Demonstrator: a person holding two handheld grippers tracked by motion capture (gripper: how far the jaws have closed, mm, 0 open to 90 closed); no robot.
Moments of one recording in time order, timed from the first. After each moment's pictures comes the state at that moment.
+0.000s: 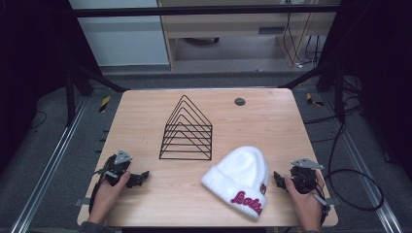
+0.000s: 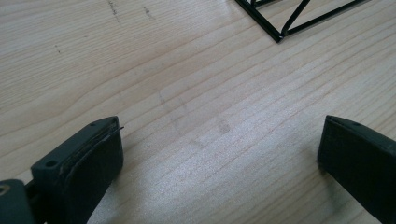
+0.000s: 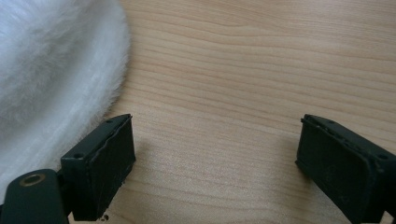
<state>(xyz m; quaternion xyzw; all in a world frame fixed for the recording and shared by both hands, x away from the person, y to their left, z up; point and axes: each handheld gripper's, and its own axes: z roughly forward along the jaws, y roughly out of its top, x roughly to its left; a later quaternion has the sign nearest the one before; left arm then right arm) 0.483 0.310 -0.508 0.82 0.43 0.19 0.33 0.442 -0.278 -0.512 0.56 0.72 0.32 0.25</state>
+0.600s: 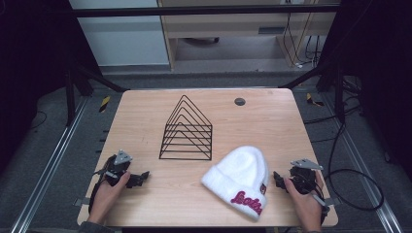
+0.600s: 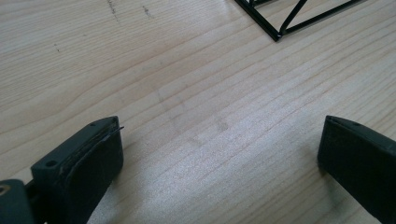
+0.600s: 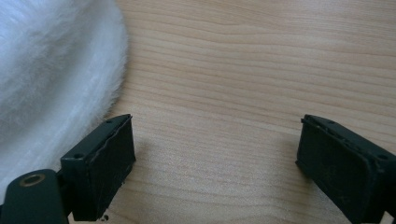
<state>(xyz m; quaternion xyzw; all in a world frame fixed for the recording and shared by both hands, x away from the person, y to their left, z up) 0.482 0.310 -0.508 0.81 0.43 0.19 0.33 0.440 -0.275 -0.512 0.57 0.71 0.32 0.25</state>
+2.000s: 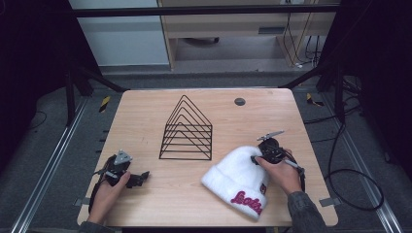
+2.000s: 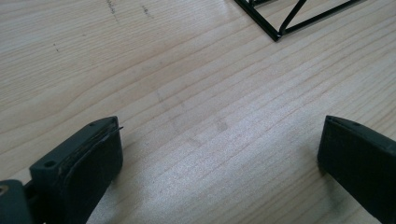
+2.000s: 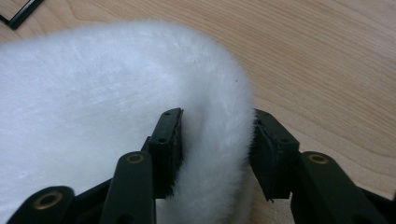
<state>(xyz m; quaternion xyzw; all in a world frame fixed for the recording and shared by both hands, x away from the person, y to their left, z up) 0.482 0.310 -0.508 0.82 0.43 0.19 0.33 0.524 -0.201 -0.477 0.49 0.82 0.27 0.13</state>
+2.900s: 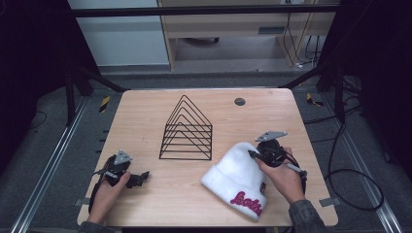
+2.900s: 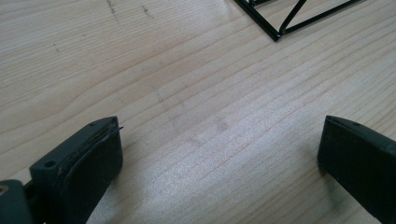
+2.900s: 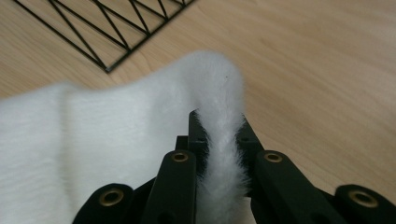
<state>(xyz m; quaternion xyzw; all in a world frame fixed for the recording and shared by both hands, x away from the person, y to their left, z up) 0.482 0.310 -0.508 0.81 0.43 0.19 0.34 0.491 -0.185 -0.431 0.42 0.82 0.33 0.18</state>
